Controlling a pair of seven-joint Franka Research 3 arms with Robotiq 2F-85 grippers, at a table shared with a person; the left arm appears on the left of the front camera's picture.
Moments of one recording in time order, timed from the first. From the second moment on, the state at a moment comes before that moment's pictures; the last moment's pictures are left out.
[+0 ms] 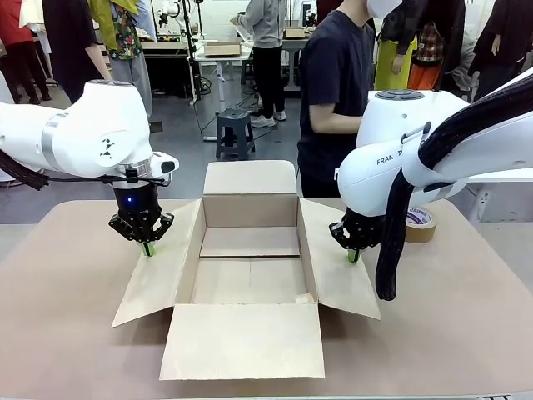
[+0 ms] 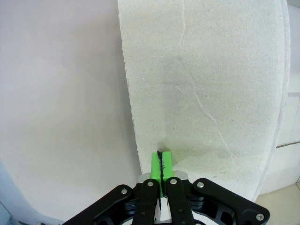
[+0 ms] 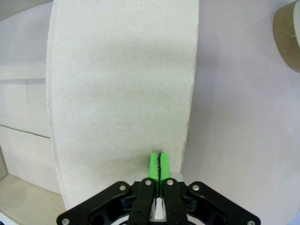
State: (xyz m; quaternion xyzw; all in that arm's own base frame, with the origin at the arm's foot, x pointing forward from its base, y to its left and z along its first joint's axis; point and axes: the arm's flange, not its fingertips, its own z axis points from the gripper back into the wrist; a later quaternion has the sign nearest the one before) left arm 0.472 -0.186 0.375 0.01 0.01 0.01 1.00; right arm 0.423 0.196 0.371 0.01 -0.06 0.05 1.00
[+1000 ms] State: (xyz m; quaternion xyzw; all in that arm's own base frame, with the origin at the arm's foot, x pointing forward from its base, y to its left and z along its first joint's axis) left arm 0.472 -0.186 0.375 0.01 0.01 0.01 1.00; right arm 0.423 0.196 0.371 0.01 -0.06 0.05 1.00
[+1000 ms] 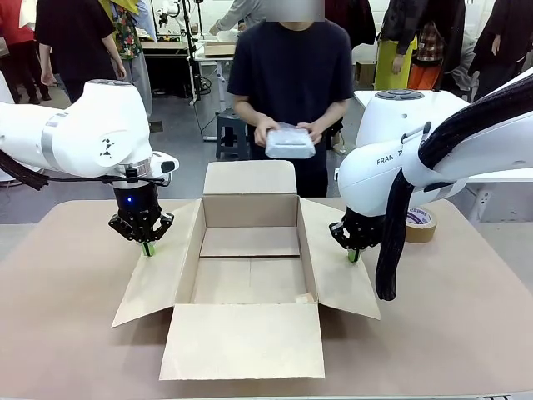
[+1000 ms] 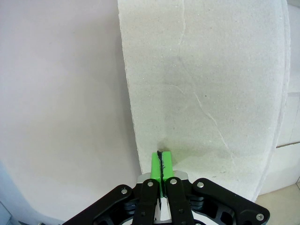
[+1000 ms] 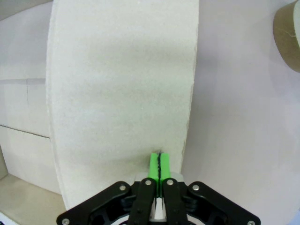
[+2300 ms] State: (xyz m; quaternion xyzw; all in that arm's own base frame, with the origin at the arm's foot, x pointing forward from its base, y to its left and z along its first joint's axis) left arm 0.472 -0.186 0.375 0.01 0.01 0.01 1.00; right arm 0.423 0.196 0.371 0.01 -0.06 0.05 1.00
